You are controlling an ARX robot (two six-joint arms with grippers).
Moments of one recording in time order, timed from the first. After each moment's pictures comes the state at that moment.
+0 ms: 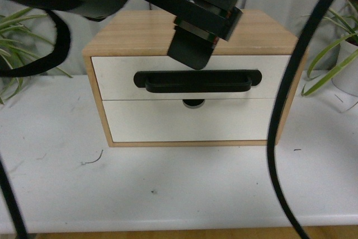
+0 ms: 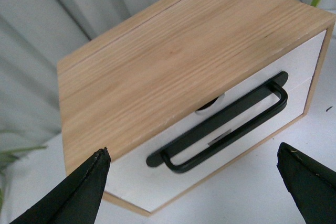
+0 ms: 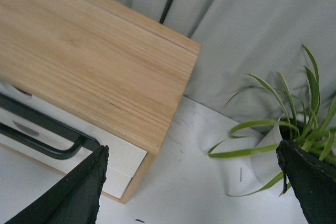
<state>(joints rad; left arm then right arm) -0.60 1.43 0.88 0.22 -0.31 0.26 0.14 1.34 0.88 0.21 -0.09 -0.46</state>
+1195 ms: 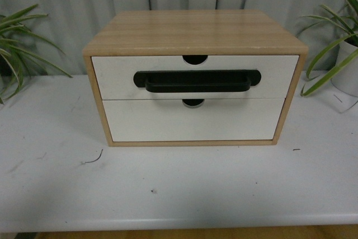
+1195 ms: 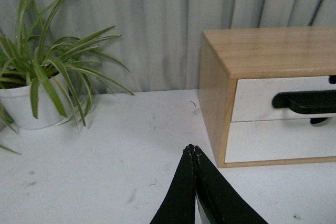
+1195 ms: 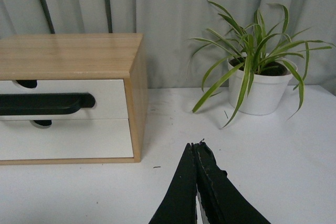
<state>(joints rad) 0.00 0.49 0.06 0.42 0.00 0.00 0.00 0.29 0.06 0.23 0.00 -0.01</state>
